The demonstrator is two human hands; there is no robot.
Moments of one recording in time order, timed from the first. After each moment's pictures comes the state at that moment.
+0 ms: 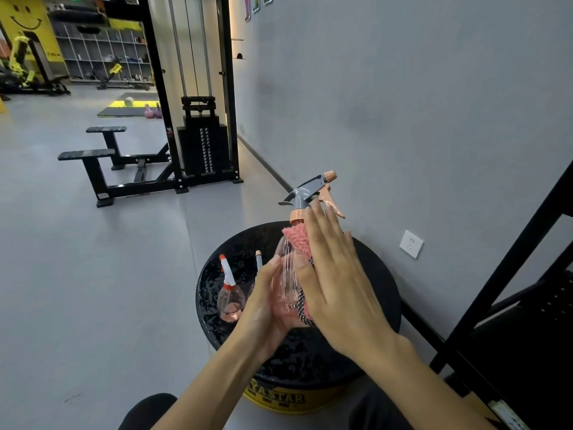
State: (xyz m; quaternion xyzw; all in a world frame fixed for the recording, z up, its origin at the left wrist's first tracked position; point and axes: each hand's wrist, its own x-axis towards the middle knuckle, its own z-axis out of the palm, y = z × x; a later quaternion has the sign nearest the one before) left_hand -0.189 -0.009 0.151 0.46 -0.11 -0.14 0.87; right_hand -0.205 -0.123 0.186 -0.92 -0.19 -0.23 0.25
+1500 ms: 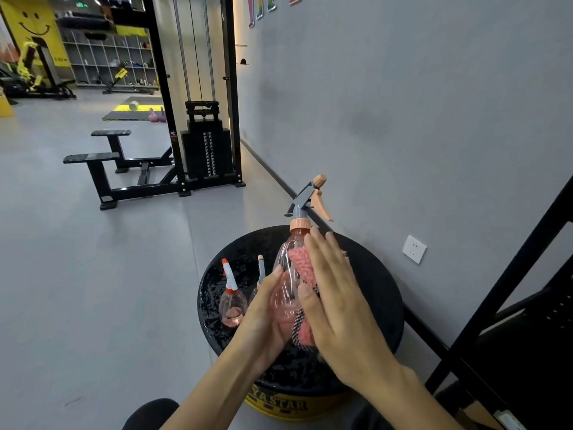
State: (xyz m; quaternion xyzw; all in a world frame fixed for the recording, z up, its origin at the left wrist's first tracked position) left_hand -0.187 -0.002 0.139 0.45 -0.07 -0.16 0.88; right_hand -0.216 -0.124 0.168 -0.91 -0.20 -0.20 0.31
